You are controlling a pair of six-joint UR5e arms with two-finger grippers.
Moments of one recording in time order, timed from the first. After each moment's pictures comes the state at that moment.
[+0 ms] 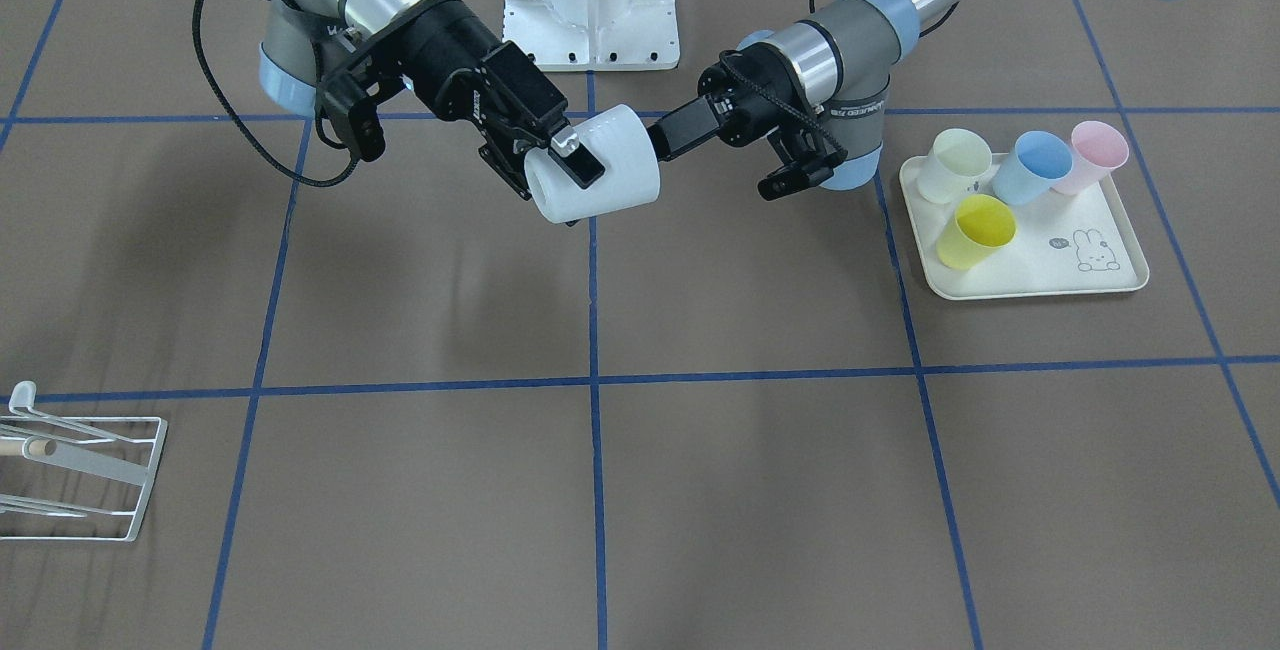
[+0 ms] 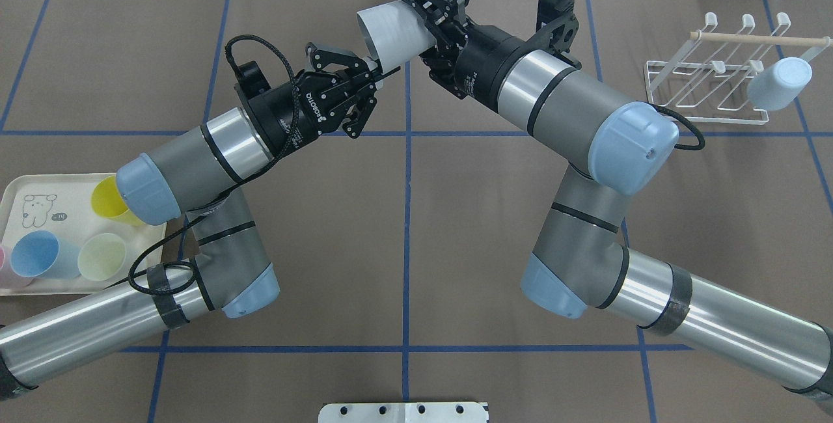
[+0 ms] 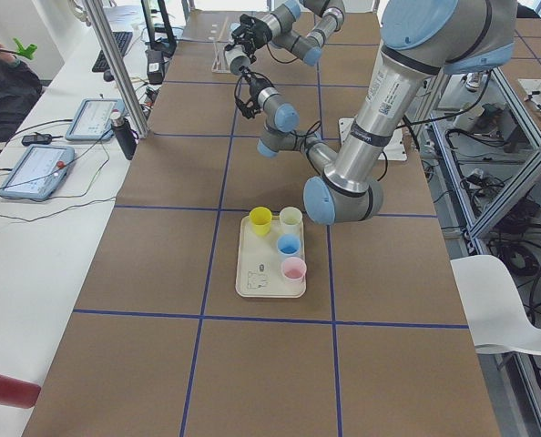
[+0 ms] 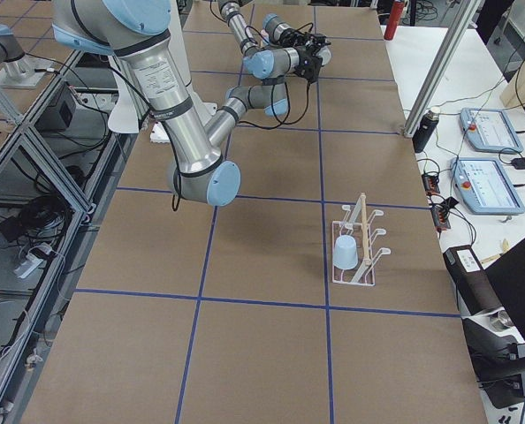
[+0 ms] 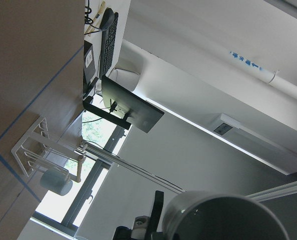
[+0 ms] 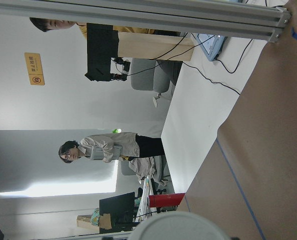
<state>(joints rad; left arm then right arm) -0.54 -2.19 -1.41 -3.38 -1.40 -2.40 0.57 -0.97 1.69 -0.40 1.31 2.03</state>
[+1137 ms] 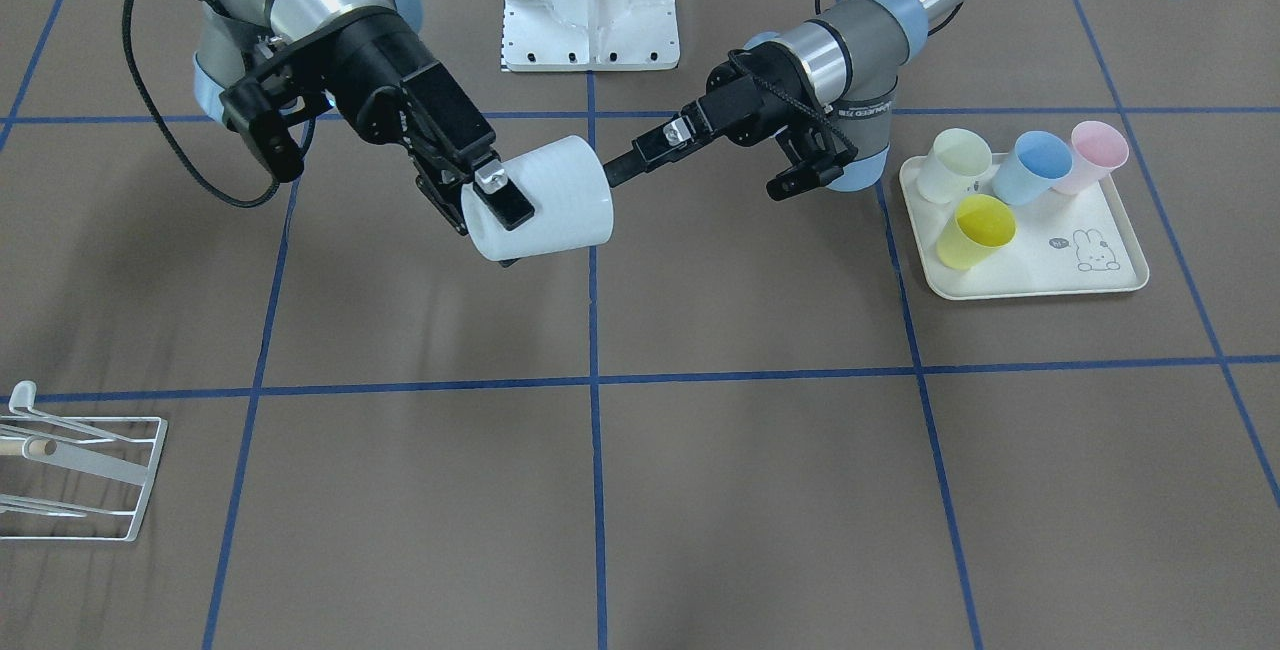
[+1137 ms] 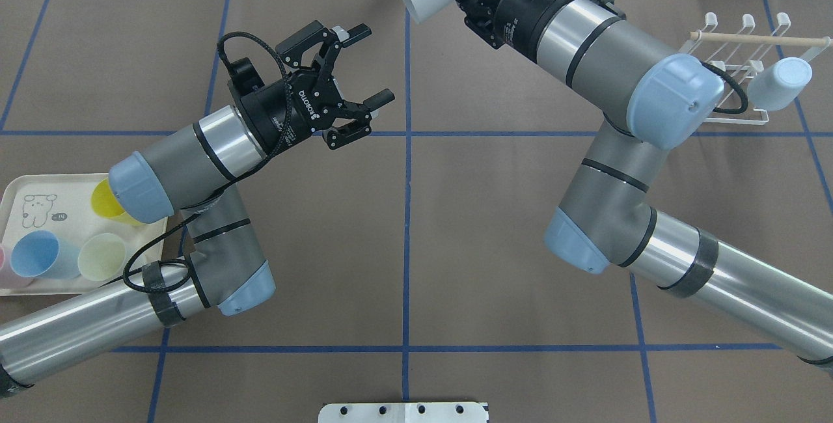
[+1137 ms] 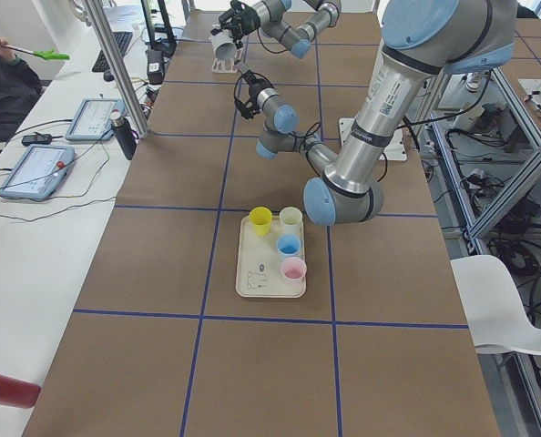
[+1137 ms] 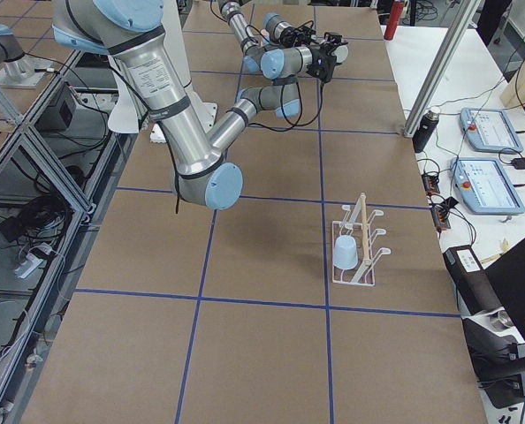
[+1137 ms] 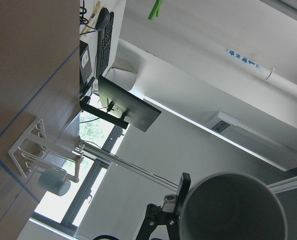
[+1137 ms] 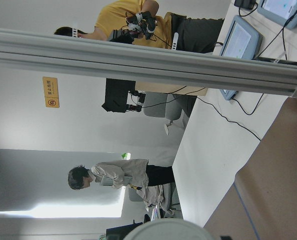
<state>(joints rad) -0.55 -2.18 -1.41 -3.39 -1.40 -2.39 0.70 -0.99 1.69 -0.41 1.33 2.03</state>
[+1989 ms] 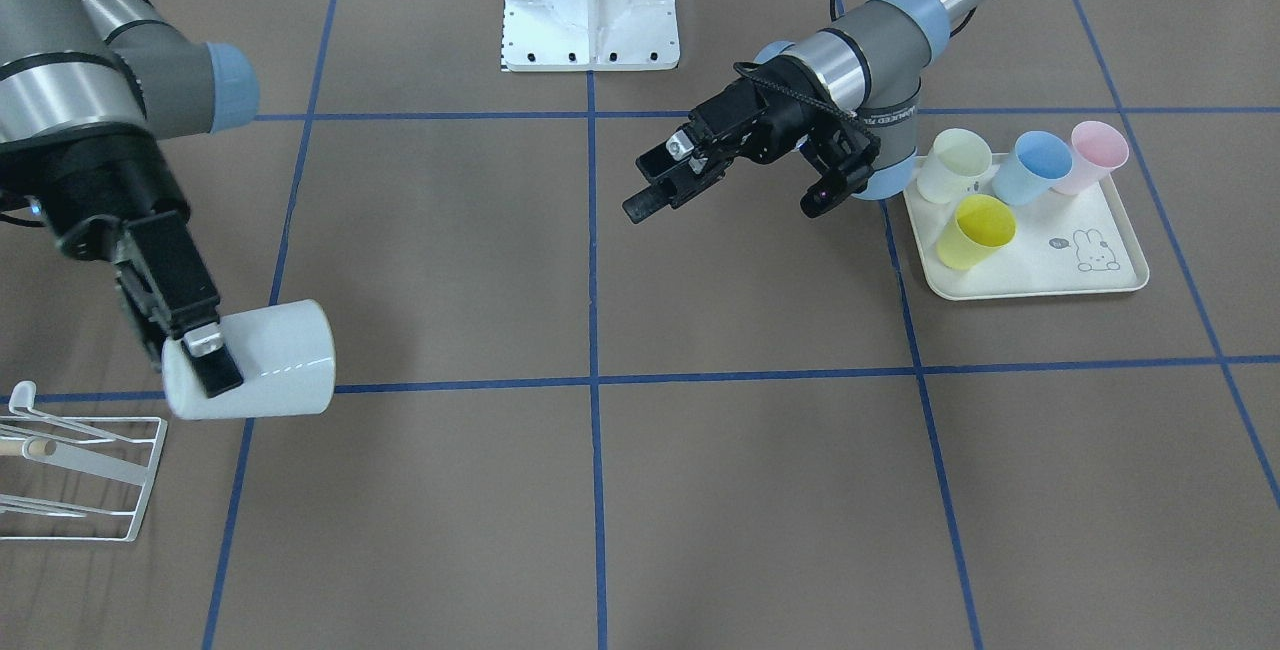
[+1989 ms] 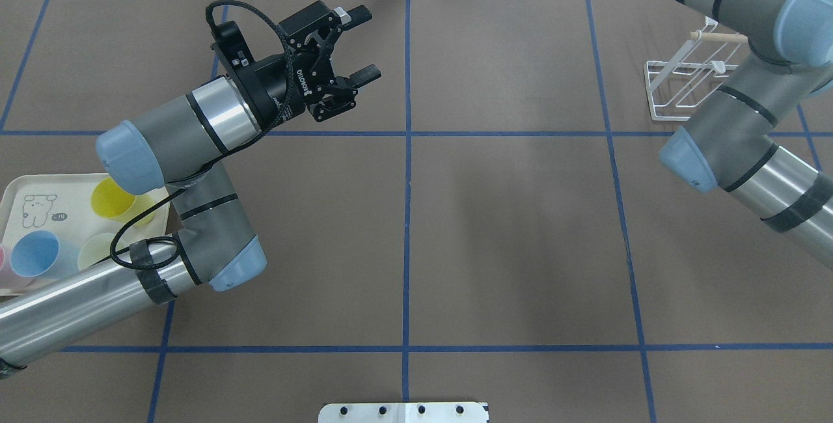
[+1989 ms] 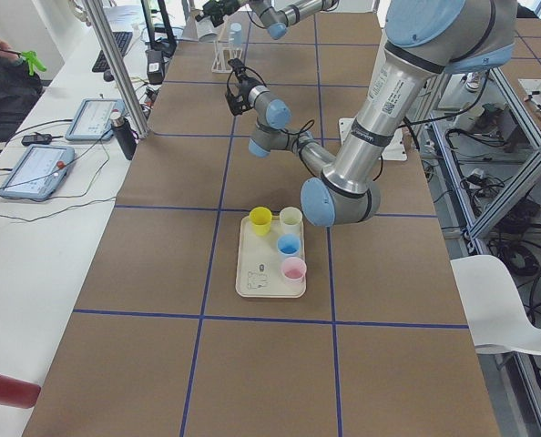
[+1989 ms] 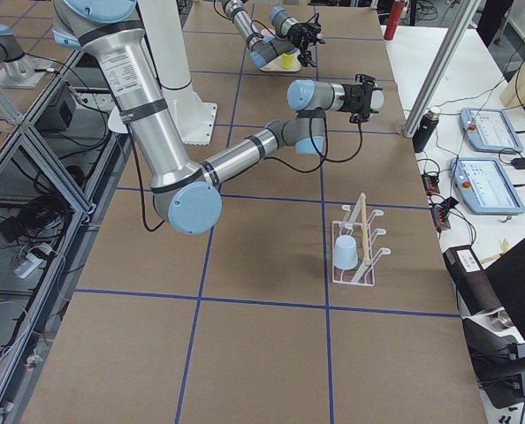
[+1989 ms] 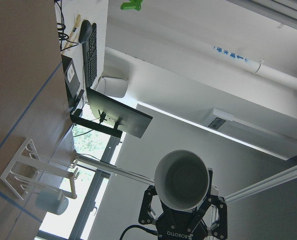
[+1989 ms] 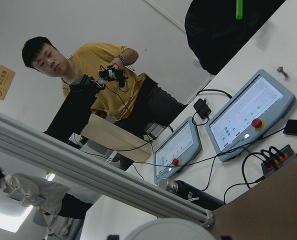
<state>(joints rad) -0.62 -2.18 -1.42 -3.27 -1.47 -2.14 0.98 -1.17 1.59 -0.41 1.56 1.60</state>
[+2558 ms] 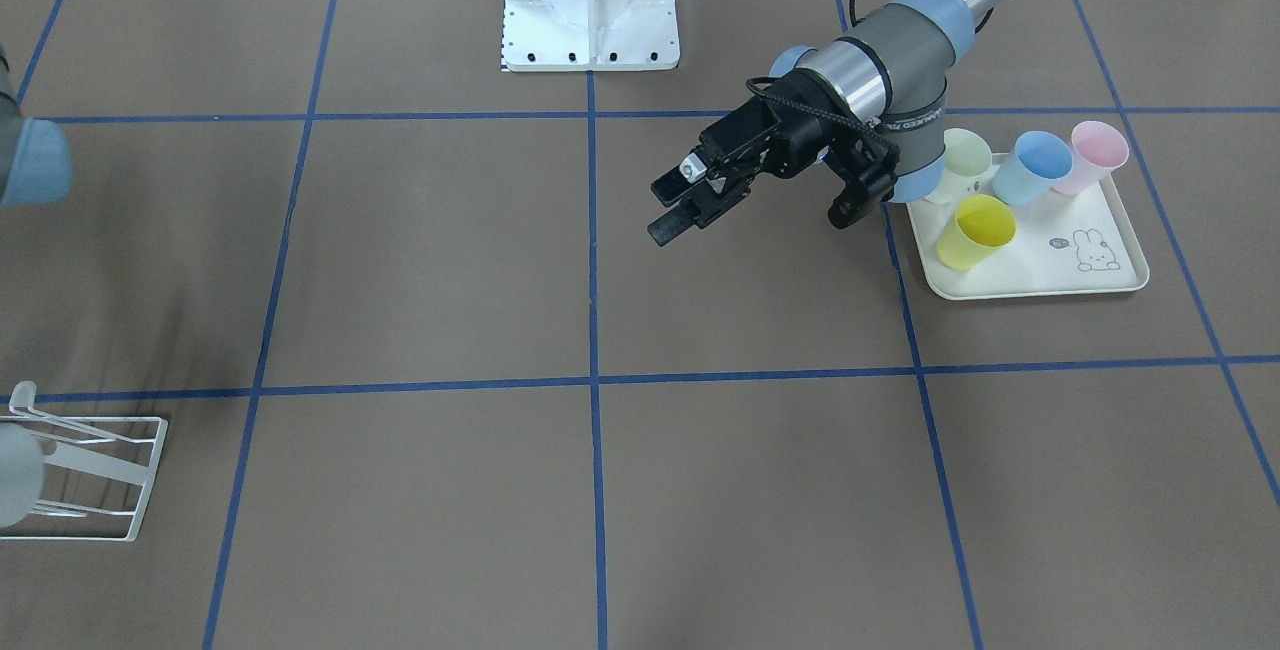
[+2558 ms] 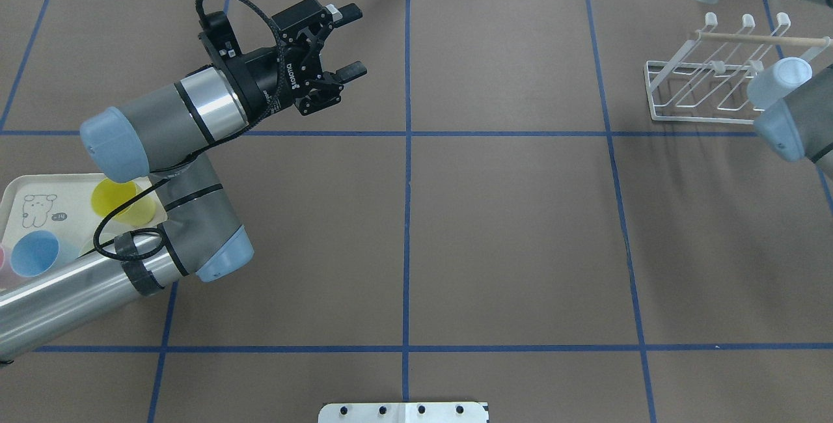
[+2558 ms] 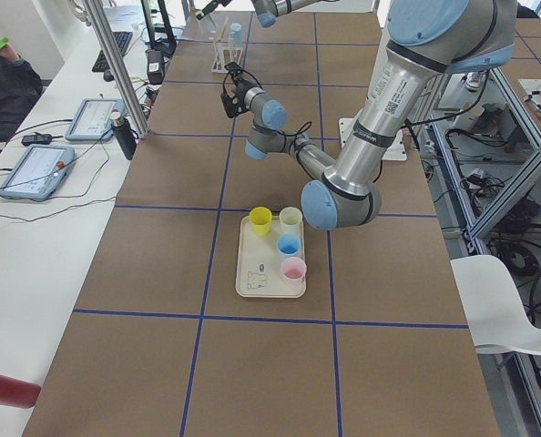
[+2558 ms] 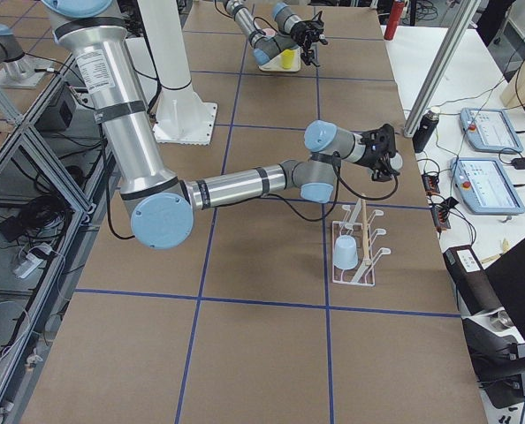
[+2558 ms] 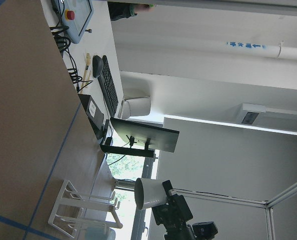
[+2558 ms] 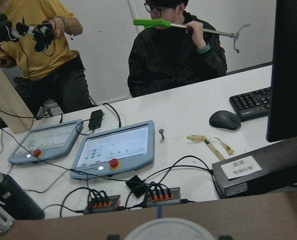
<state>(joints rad) -0.64 -2.15 -1.44 -3.24 -1.51 -2.12 1.20 -1.26 1.39 -0.41 1.75 1.02</state>
